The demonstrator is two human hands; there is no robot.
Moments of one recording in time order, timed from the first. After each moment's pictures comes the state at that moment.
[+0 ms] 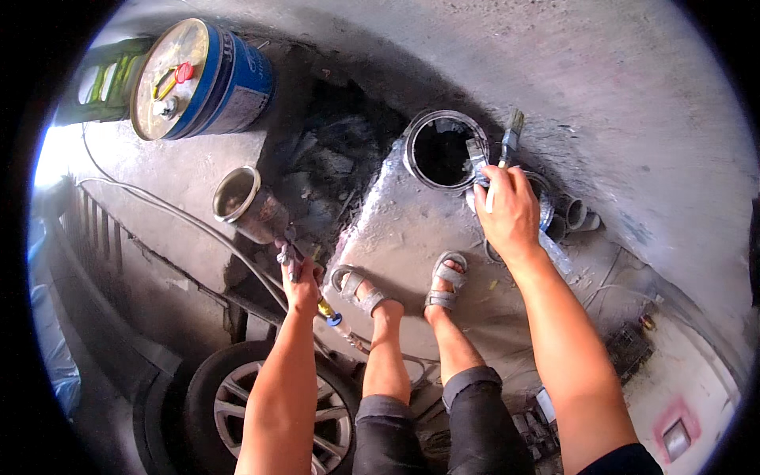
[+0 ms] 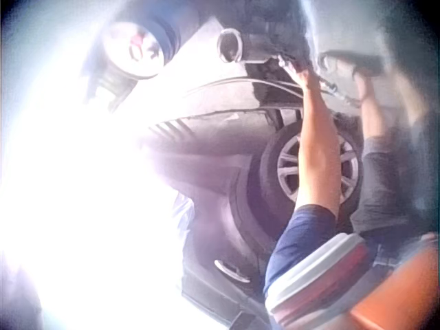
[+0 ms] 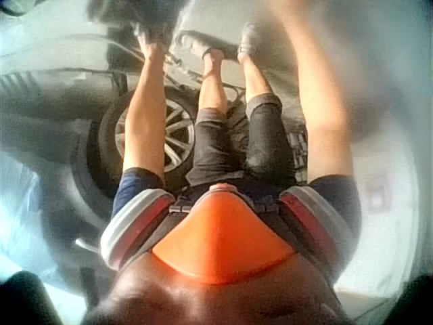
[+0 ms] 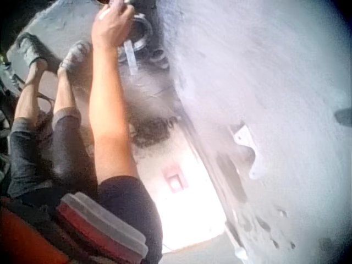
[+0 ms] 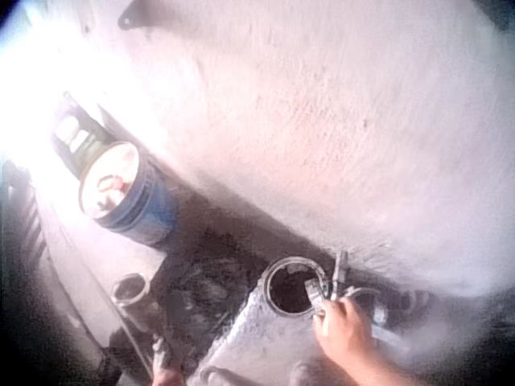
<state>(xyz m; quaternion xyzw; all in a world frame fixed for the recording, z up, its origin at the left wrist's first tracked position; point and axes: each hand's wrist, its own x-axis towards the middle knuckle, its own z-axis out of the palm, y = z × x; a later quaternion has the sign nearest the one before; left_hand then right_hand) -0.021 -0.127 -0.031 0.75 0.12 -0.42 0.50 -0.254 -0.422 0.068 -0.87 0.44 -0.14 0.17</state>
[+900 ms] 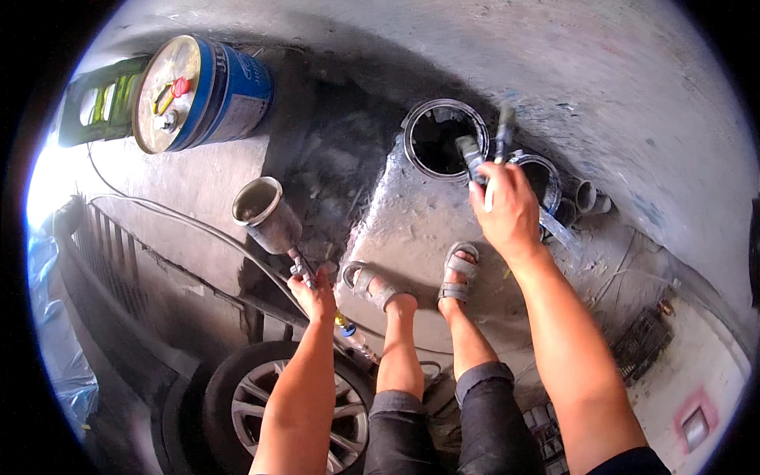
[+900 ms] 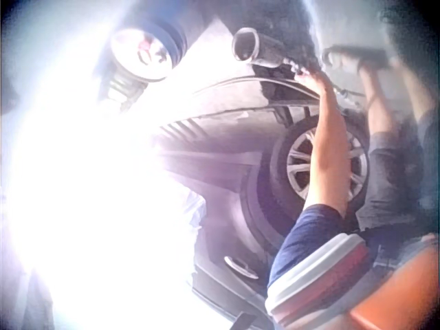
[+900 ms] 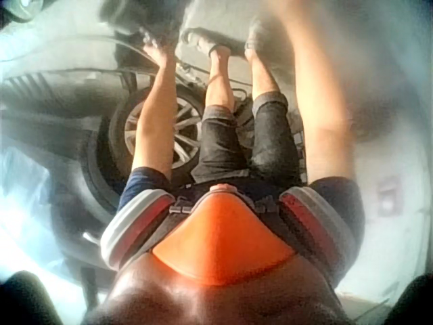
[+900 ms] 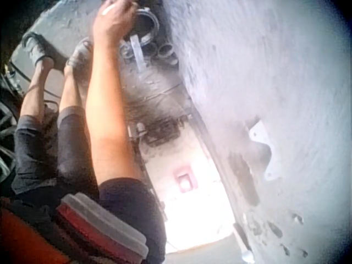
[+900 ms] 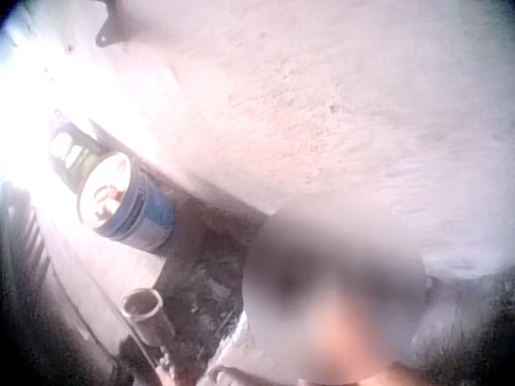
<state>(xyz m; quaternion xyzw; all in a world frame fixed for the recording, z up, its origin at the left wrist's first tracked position) -0.034 -0.067 -0.079 0.93 -0.04 -0.20 0.32 -0.259 -0.405 0.067 -0.85 0.45 -0.19 0.21</state>
